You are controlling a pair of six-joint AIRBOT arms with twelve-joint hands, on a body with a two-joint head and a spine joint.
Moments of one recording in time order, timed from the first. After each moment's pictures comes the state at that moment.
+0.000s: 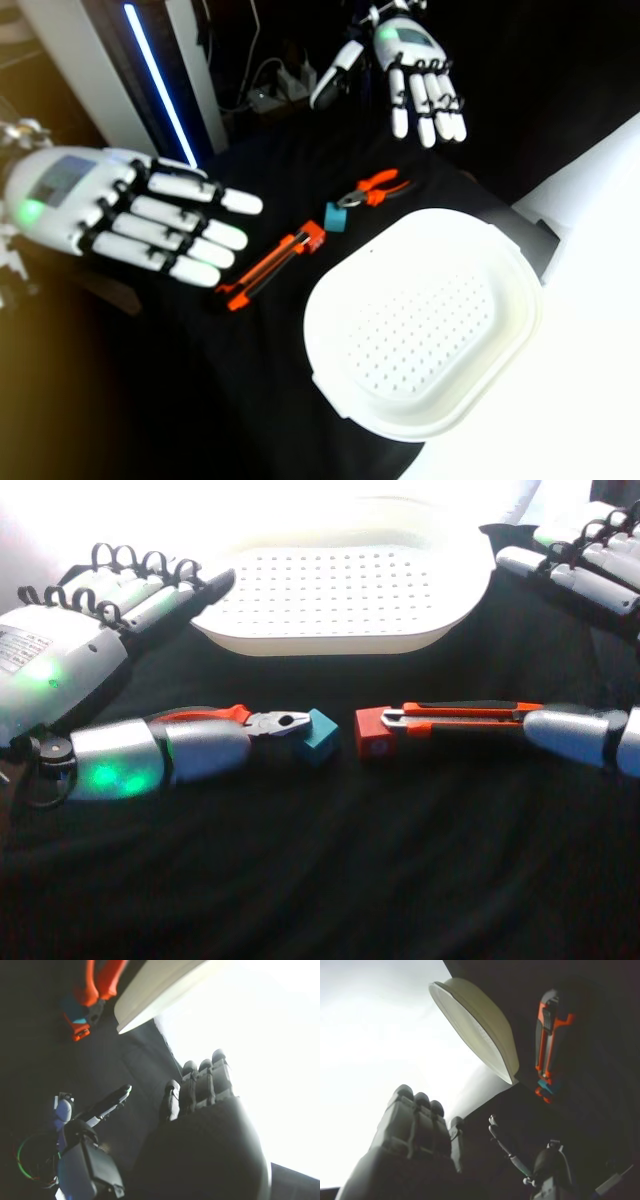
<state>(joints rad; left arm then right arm) 1.00 -0.83 0.85 -0.26 -1.06 1.35 -0.97 -0.78 0.83 0.21 1.00 -1.13</state>
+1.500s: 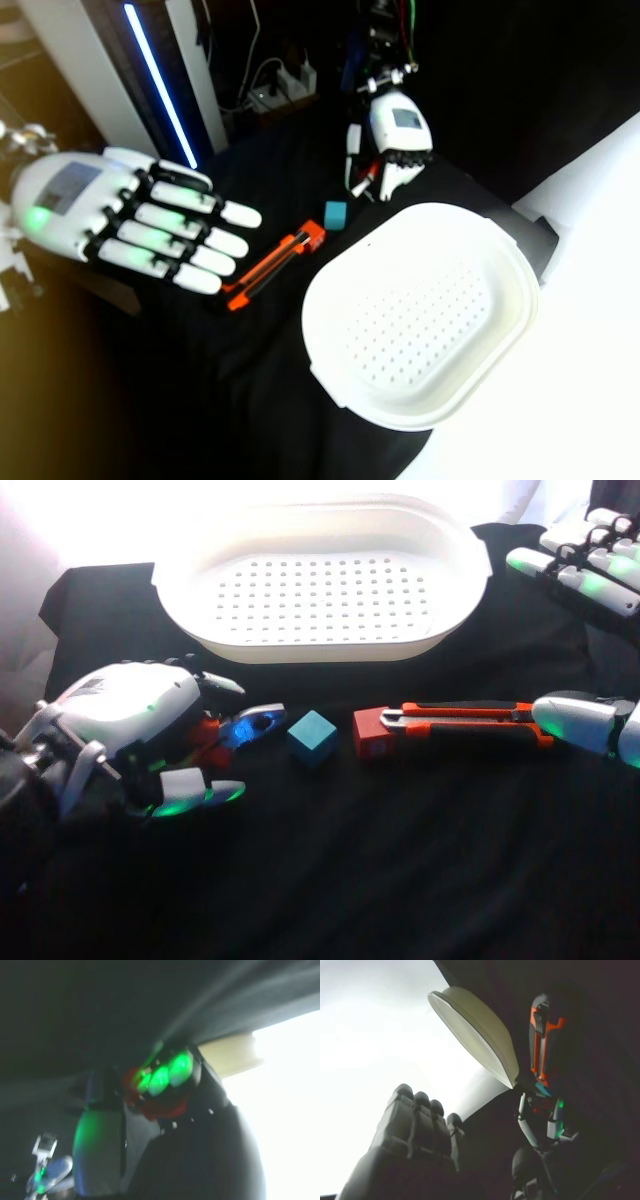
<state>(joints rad) 0.92 -1.03 0.97 -0.45 -0.82 1.43 -0.99 -0.79 0.84 0.24 1.00 -1.13</state>
